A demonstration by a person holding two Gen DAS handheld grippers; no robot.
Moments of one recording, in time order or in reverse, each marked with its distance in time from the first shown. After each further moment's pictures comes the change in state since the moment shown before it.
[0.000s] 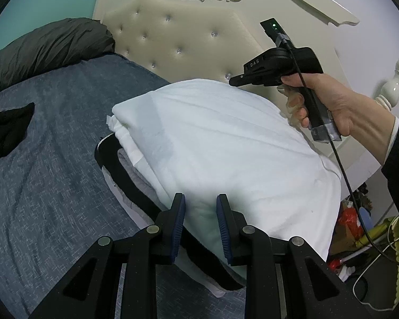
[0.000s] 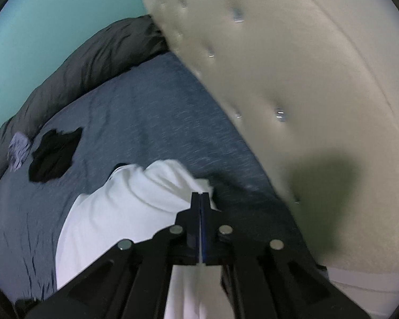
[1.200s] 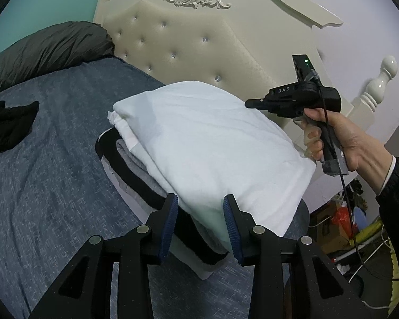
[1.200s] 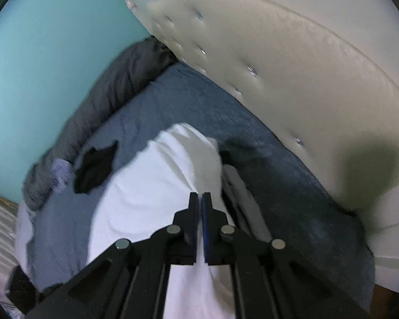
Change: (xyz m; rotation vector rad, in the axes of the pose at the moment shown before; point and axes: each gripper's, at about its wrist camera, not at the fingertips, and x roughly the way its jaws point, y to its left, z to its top) left arm -0.040 -0.020 -0.023 -0.013 -0.015 -0.016; right arm -0.046 -0.053 -0.078 0.185 -0.036 0.260
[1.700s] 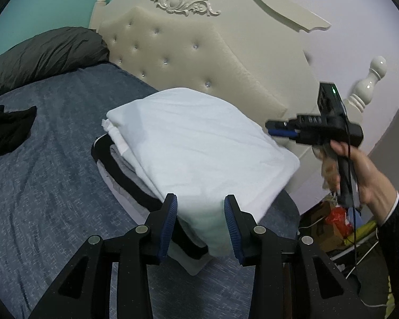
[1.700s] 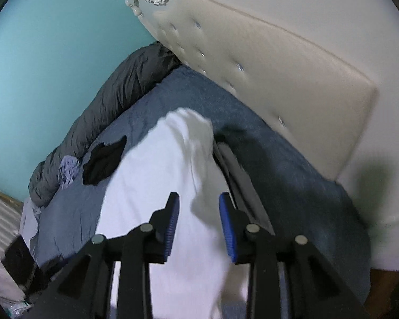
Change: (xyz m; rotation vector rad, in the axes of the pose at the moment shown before) left arm -0.018 -0.019 -0.002 0.021 -0.019 -0.022; right arm -0.060 -0.022 -0.060 0.000 -0.043 0.049
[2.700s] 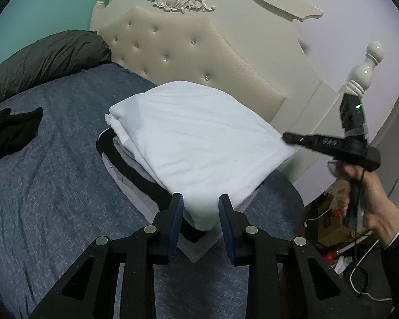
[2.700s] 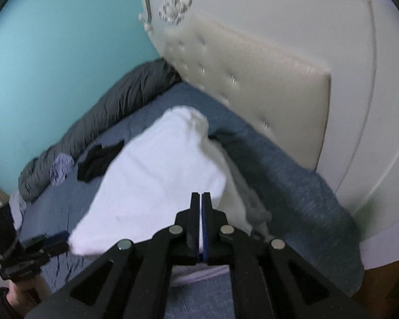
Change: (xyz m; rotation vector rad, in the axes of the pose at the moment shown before) left arm -0.015 -0.017 -0.015 0.021 0.011 0.054; right arm -0.032 0.012 -0.067 -0.083 -0.130 -0.081
